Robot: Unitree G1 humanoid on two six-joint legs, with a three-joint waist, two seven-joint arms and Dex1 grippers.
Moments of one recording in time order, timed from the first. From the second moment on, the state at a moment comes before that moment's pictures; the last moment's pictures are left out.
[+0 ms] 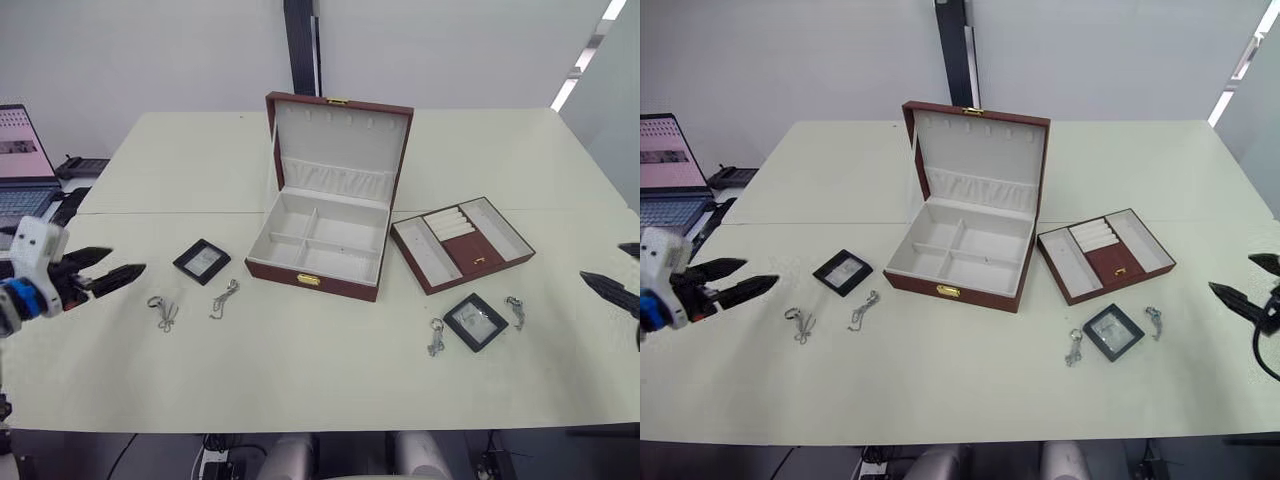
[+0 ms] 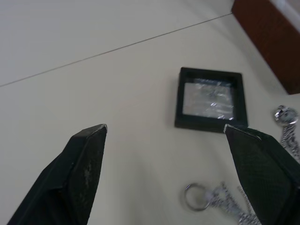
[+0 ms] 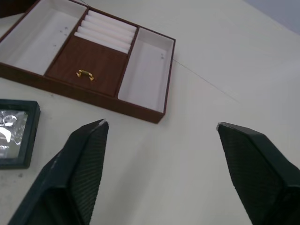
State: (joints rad) left arm -0.28 0.98 0.34 0.37 -0.40 0.39 -1.10; right arm 0.10 -1.00 -0.60 -0.28 0.40 0.55 0.89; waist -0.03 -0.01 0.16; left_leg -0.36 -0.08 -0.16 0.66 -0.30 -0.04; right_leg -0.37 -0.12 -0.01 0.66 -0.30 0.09
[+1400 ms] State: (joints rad) left arm -0.70 0.65 0.02 0.58 -0.15 0.33 -0.98; right arm -0.53 -0.53 0.26 -0.07 0.09 0.62 0.66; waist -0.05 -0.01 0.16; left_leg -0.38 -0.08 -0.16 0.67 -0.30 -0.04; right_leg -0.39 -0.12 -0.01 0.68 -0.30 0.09
